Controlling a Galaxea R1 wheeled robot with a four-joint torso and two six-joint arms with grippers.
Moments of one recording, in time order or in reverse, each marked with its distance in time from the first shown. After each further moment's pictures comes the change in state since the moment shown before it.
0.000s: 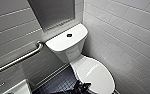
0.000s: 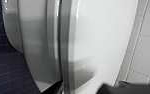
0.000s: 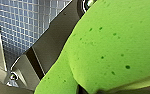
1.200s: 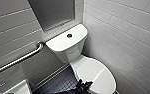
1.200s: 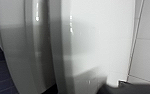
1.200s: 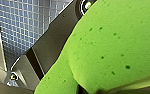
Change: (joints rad) left arm 0.000 0.104 -0.172 -0.046 -0.031 0.032; right arm -0.003 -0.024 0.024 0.002 -0.001 0.000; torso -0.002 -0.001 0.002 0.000
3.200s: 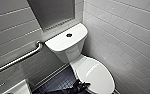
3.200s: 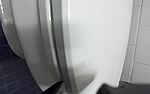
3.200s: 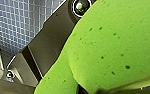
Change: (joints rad) left arm -0.022 -0.127 0.187 -0.040 0.082 0.178; right arm -0.019 -0.035 0.022 -0.006 -0.002 0.000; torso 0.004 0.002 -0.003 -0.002
